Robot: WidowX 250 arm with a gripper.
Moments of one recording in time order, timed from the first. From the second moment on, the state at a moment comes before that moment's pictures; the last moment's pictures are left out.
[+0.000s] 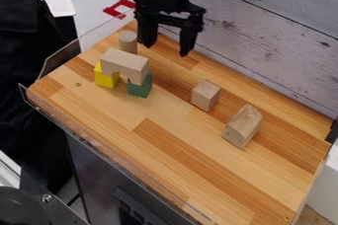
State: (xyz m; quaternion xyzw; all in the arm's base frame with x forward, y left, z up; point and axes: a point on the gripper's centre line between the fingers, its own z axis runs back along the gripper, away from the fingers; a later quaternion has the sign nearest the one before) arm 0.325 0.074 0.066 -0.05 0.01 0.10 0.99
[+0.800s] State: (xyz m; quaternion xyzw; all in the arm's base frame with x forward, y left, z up) arm 0.310 0.120 0.074 -0.04 0.01 0.13 0.99
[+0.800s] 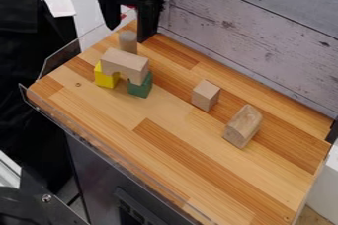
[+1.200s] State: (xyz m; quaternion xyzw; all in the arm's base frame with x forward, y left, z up) arm 0.320 0.130 0.053 -0.04 0.03 0.13 0.99
